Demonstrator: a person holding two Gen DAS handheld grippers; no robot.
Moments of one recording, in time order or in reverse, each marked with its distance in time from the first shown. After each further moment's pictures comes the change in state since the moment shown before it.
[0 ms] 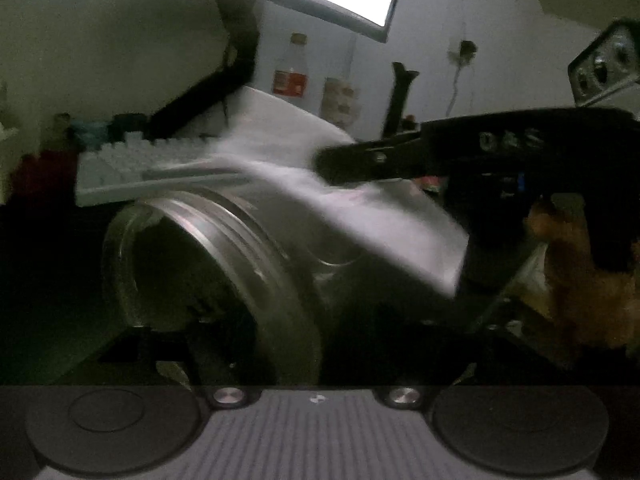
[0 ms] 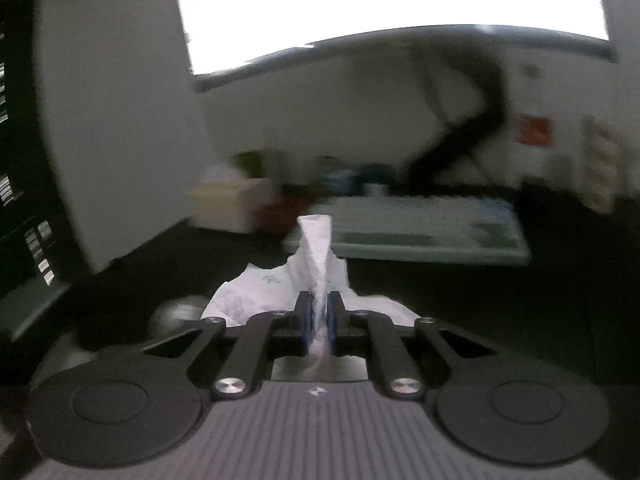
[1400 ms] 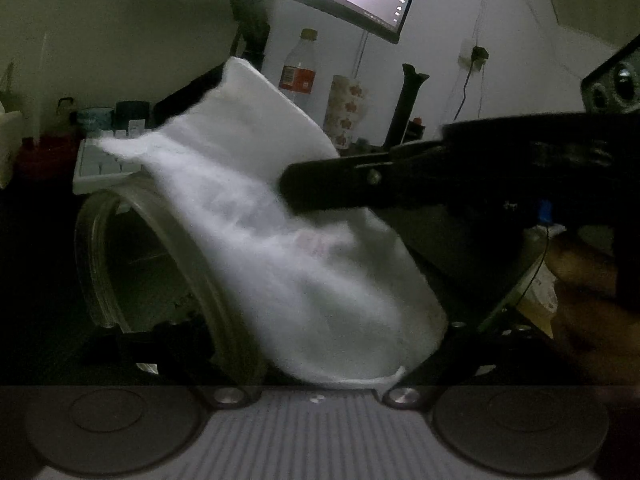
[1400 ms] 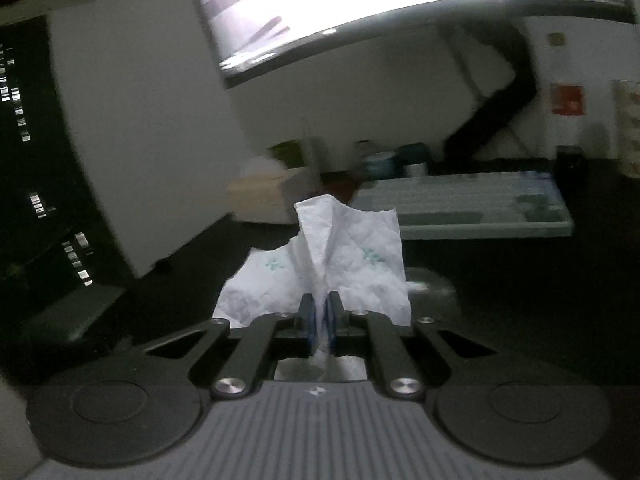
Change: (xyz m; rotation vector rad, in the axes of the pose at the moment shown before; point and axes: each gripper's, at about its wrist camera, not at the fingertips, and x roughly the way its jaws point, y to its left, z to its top) left arm 0.001 -0.002 0.004 -0.063 0.017 -0.013; right arm 0.005 0.009 -0.001 0.020 0.020 0.093
